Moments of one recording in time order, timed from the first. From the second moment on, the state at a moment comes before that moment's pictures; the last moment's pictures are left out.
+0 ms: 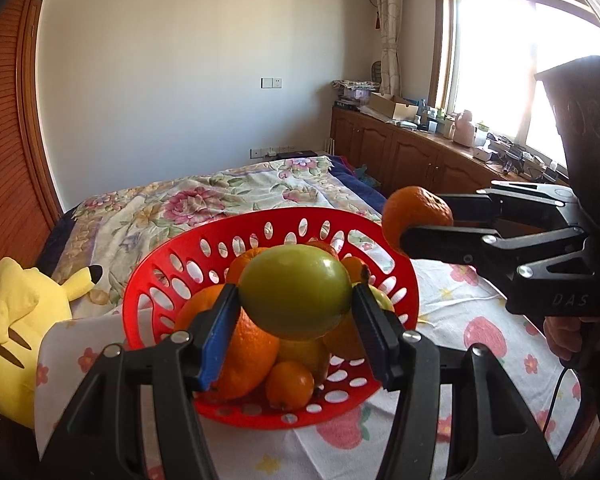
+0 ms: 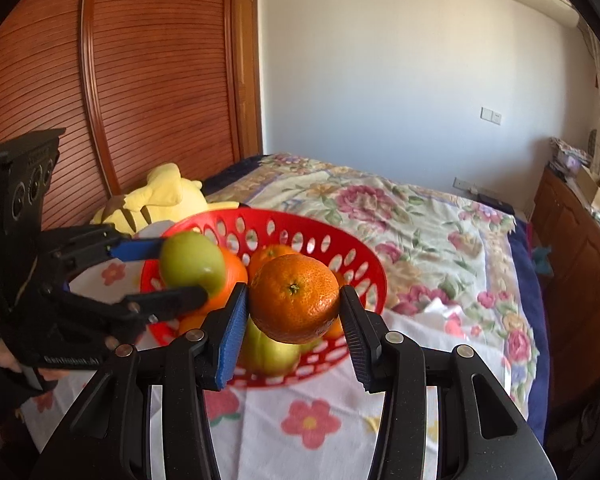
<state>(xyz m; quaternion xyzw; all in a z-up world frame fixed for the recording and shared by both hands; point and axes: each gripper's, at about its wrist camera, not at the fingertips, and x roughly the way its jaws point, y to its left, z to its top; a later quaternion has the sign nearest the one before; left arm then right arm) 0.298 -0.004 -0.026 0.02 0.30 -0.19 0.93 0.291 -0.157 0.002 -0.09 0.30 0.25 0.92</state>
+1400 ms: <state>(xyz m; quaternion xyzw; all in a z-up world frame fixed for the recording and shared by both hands) 0.282 0.020 -0.032 0.00 0.29 -0.17 0.94 0.380 -0.149 -0.047 -0.06 0.35 0.25 0.90</state>
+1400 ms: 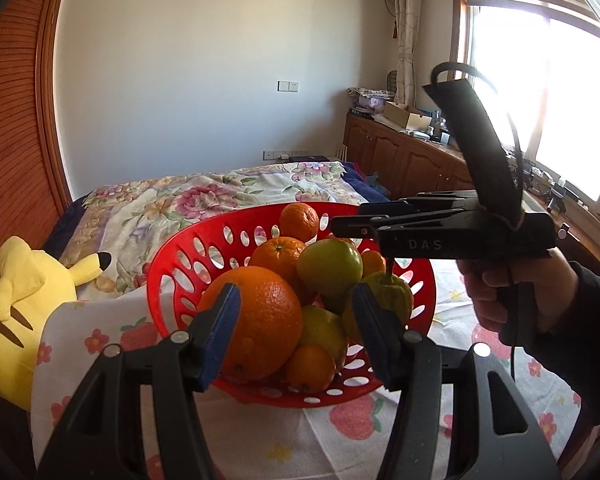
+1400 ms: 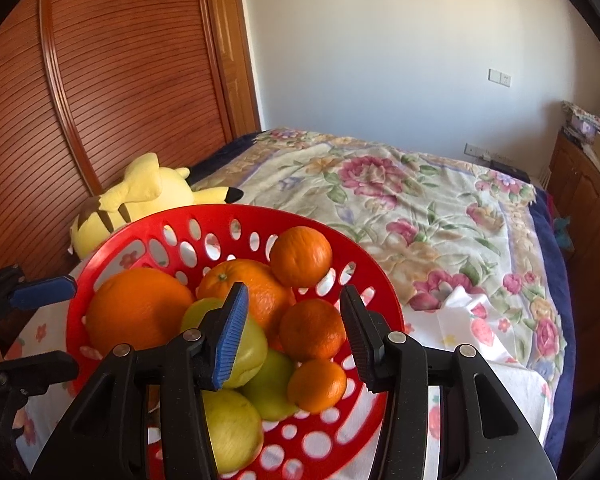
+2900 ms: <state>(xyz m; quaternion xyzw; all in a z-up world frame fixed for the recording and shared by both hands) 0.147 0.035 0.020 0.01 0.20 -0.06 0.98 0.169 -0.180 0.016 0.00 0.22 0.12 0.97</state>
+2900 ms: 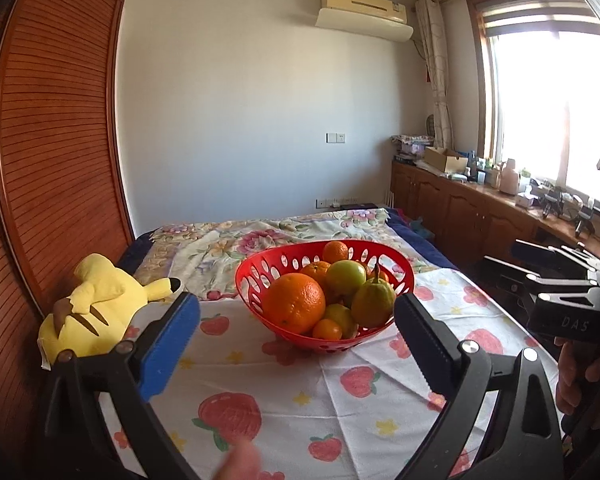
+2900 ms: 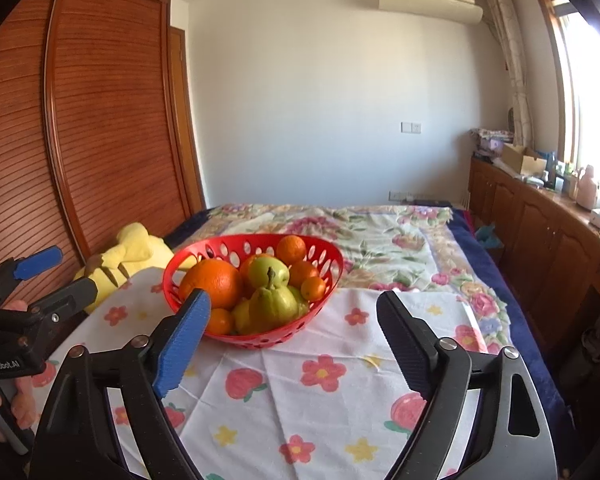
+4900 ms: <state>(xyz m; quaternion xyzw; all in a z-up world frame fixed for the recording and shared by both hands) 0.036 0.046 0.033 -0.01 0.20 -0.05 0.98 0.048 -0.185 0.039 0.00 0.17 0.08 0.98</state>
